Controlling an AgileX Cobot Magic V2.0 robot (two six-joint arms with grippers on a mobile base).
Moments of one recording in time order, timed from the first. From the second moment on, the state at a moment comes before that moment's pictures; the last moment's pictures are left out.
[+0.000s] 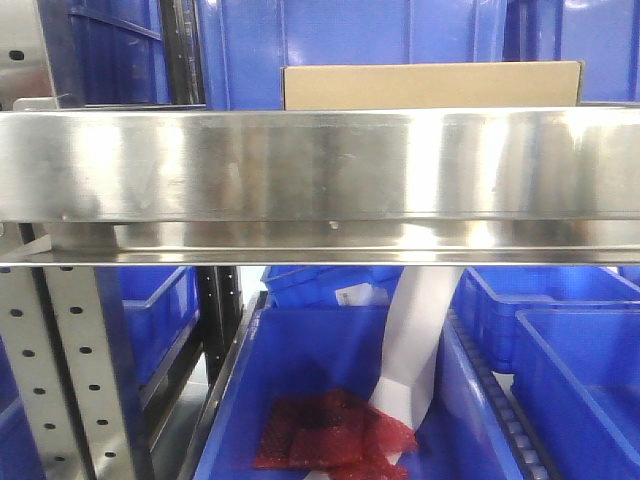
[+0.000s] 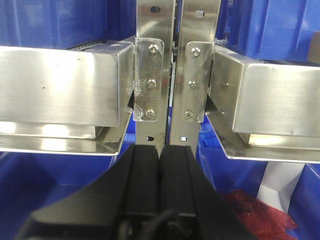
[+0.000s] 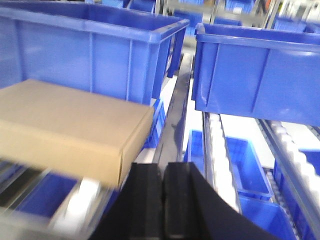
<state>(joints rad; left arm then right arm) -0.07 -0.02 0.03 -0.08 0.12 0.05 0.13 0.62 -0.54 -0.22 0.14 0.16</state>
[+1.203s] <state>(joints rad) -0.07 -0.02 0.03 -0.08 0.12 0.05 0.11 0.02 -0.23 -0.13 0.22 0.08</state>
